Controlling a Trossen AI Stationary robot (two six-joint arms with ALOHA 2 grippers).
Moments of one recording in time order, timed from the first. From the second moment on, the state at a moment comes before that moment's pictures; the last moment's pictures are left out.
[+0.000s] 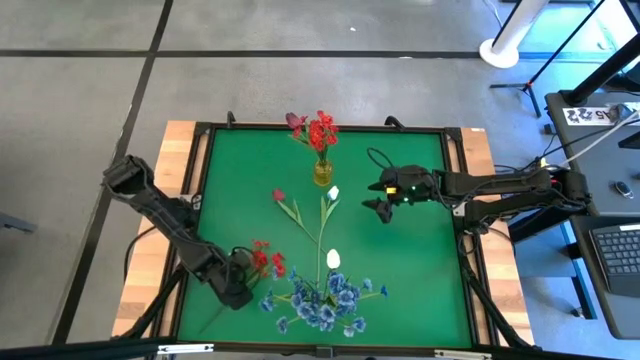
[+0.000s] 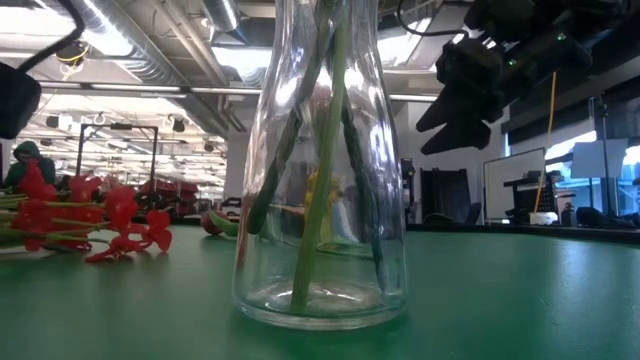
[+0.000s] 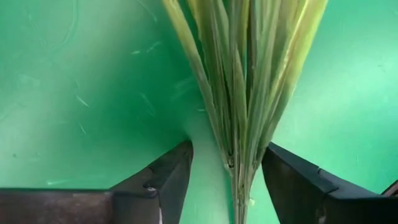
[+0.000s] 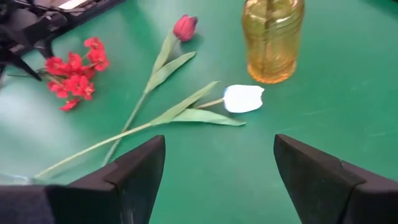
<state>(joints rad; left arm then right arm) -0.77 1.54 0.71 -0.49 0.00 -1.59 -0.13 1.12 0.58 -0.04 0.01 0.37</state>
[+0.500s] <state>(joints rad) -0.62 1.48 0.70 -0.52 -0.19 -1.48 -0.13 1.12 0.58 0.03 -0.02 0.40</state>
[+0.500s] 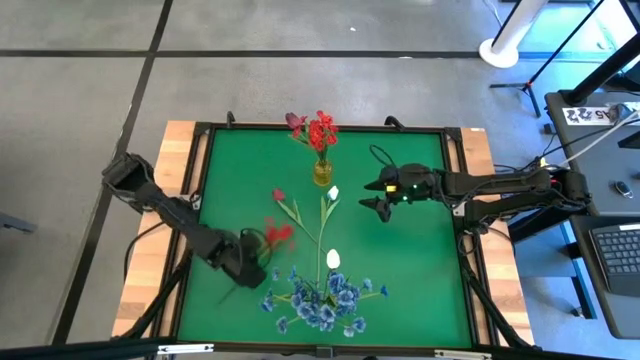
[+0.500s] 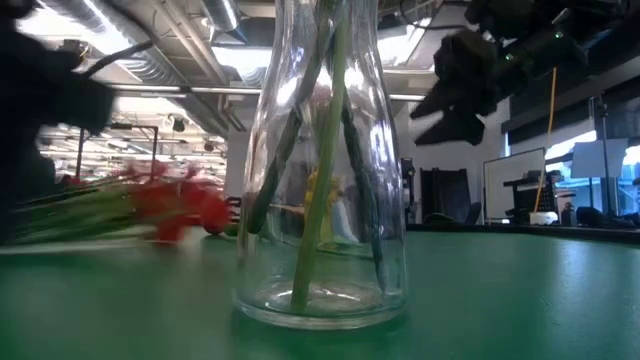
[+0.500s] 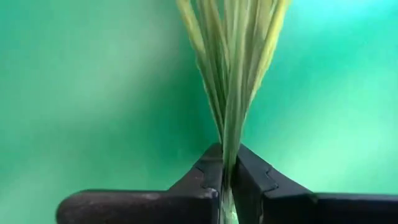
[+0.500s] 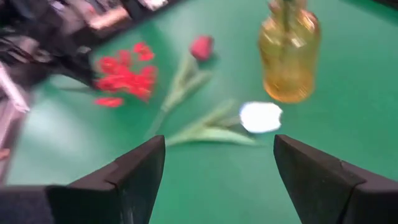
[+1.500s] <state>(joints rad) -0.06 0.94 0.70 0.27 -0.47 -0.22 -0.12 1.13 0.50 0.20 0.10 0.23</state>
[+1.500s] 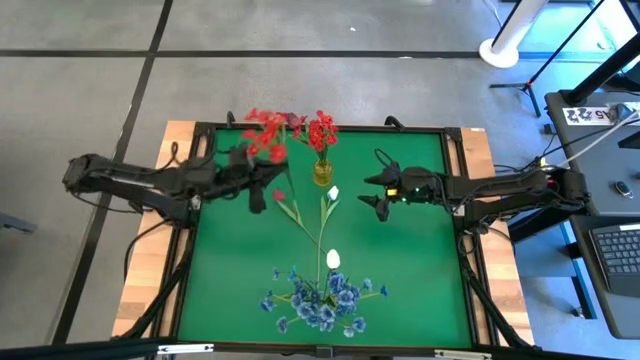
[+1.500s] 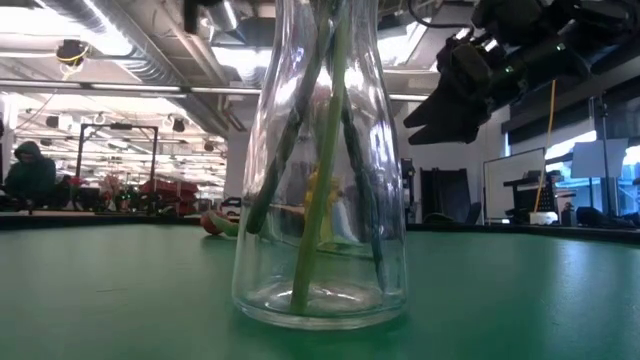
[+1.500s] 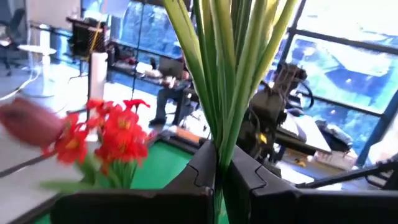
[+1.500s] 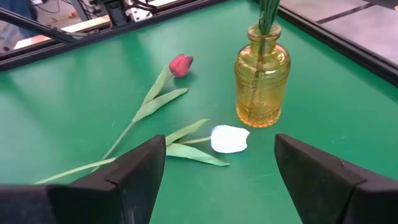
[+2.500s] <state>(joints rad) 0.30 1.42 0.70 0.89 -0.07 0.05 -0.12 1.13 0.46 0.30 0.12 0.10</state>
